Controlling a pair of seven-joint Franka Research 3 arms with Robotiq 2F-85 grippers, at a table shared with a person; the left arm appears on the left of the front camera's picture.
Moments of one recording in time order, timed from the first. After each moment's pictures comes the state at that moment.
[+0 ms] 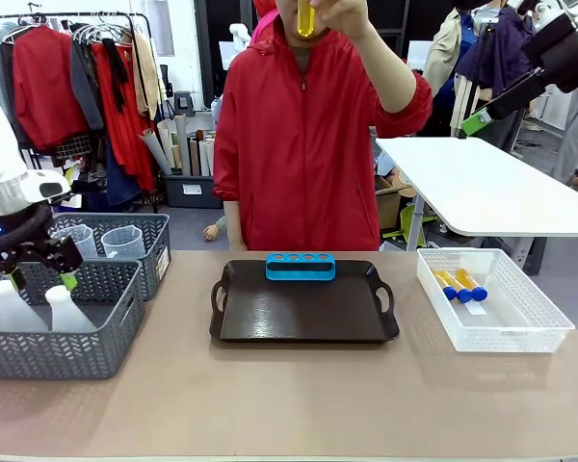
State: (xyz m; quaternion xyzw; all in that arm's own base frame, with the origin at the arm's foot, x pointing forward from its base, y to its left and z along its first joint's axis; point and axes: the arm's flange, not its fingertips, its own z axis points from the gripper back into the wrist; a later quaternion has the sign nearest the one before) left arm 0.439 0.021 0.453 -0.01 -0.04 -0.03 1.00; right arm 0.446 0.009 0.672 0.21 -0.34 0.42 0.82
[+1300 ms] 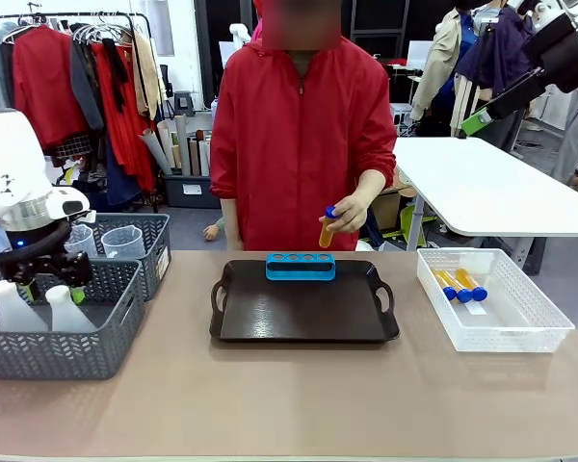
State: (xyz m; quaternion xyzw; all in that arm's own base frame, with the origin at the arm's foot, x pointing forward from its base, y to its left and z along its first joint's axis) left arm 0.455 0.008 0.421 0.02 -0.03 -0.03 1.00; right arm 0.446 0.009 0.672 0.21 -0.34 0.42 0.82
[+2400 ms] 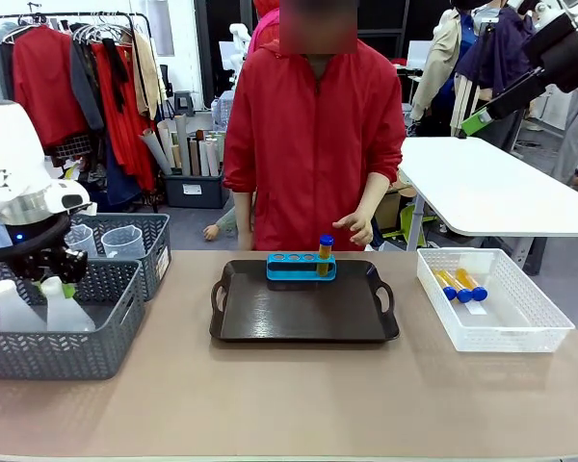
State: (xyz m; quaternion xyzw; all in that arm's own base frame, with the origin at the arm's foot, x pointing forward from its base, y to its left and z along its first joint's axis) left arm 0.452 0.003 0.439 0.03 -0.05 -0.04 1.00; right arm 0.446 0.009 0.672 0.21 -0.34 0.42 0.82
